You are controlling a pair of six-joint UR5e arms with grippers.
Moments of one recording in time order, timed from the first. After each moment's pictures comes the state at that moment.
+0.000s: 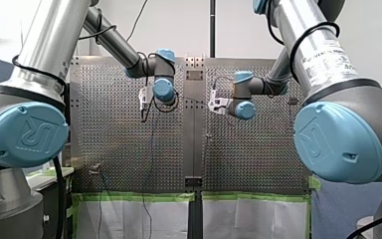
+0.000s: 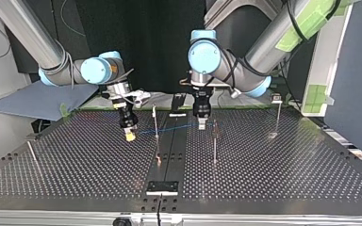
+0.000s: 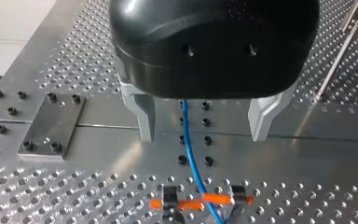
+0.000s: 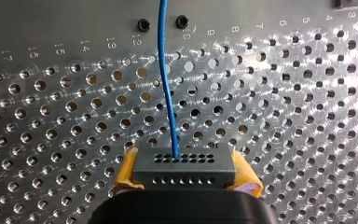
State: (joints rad) left arm -0.50 -1.88 -1.70 -2.74 -2.05 -1.60; right arm 2.06 -1.01 1.52 -0.66 1.43 1.70
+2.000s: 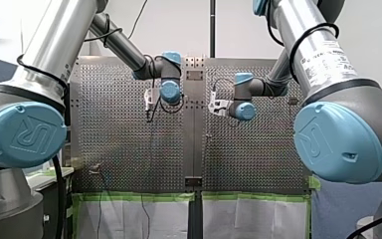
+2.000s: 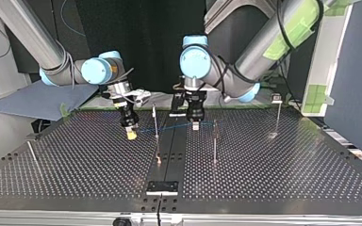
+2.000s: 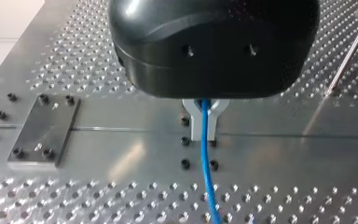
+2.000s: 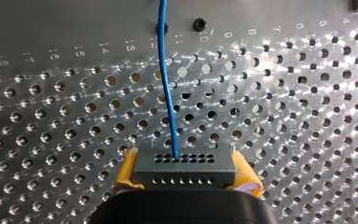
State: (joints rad) left arm -0.53 -1.94 -1.63 -2.72 -2.09 -1.57; right arm 2.05 -1.00 1.53 -0.64 1.41 1.70
